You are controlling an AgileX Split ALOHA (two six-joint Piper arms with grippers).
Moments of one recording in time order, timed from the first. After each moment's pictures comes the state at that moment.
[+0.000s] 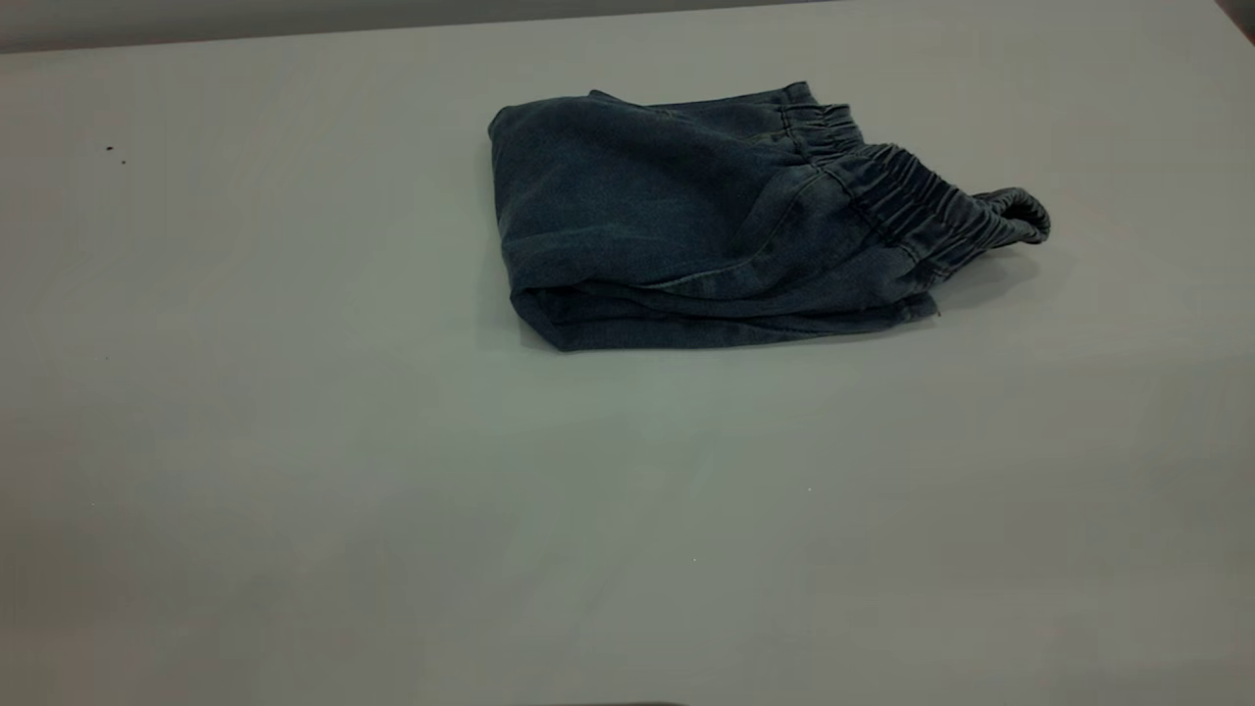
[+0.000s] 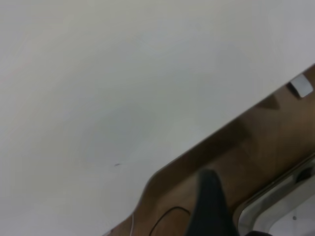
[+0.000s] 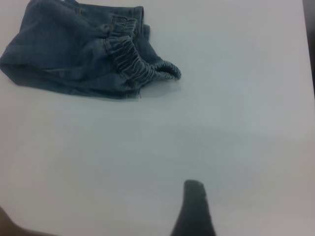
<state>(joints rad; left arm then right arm) -0.60 0.26 -0.49 0.07 1.12 -0.01 -0.04 -0.01 -0.48 0.19 1.15 -0.16</state>
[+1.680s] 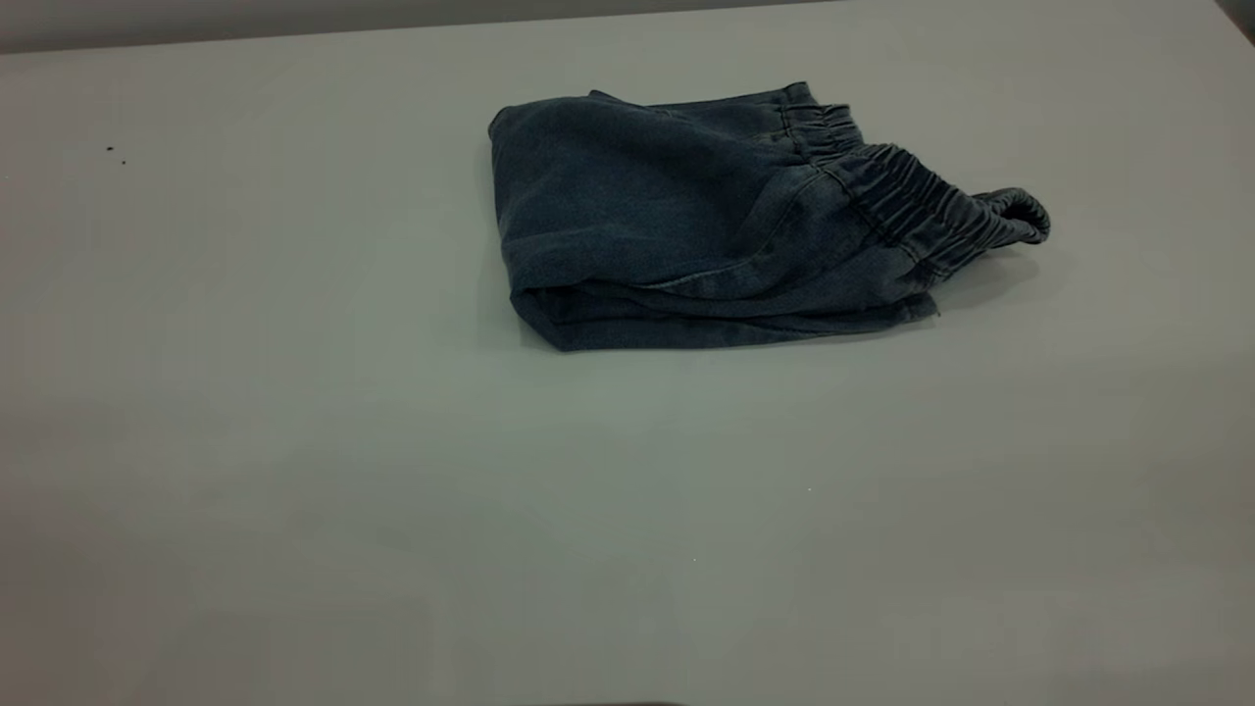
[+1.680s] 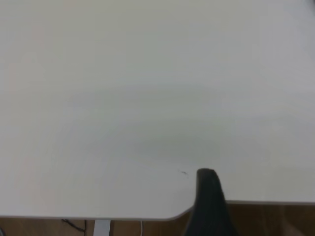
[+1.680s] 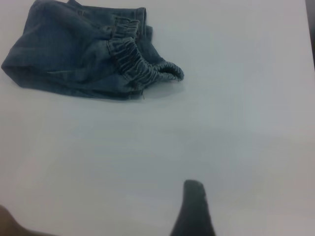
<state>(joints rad) 0.04 -0.02 -0.49 0.01 1.12 0.01 -0.04 -0.01 -0.48 0.20 1.15 -0.15</state>
